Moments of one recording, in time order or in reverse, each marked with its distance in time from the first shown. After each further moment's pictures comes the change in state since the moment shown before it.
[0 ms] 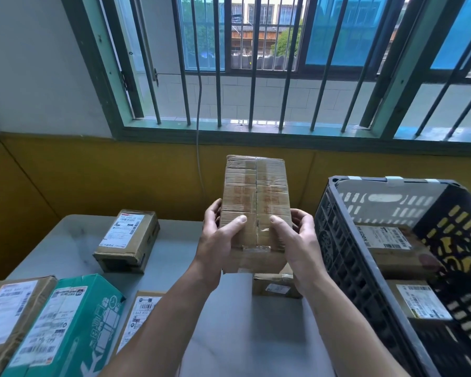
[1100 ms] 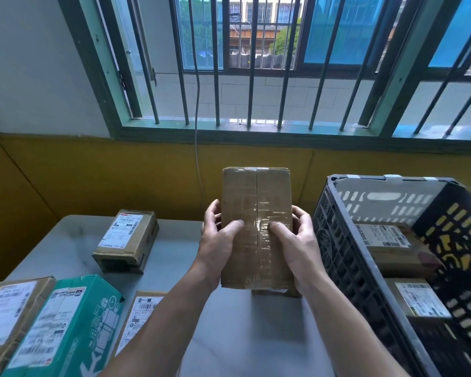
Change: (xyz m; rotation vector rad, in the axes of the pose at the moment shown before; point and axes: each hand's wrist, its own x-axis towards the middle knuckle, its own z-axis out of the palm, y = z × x) left_hand -0.006 0.003 0.007 0.061 0.061 -0.007; right_hand 0.001 0.004 -0.003 -0.011 0.006 -0.039
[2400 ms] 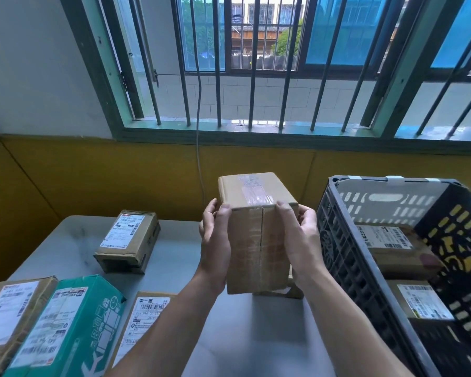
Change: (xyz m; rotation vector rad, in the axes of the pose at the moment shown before) left_hand -0.001 -0.004 0.005 0.053 0.039 0.074; right_hand 0.002 -0.015 0.009 -0.028 0.048 0.006
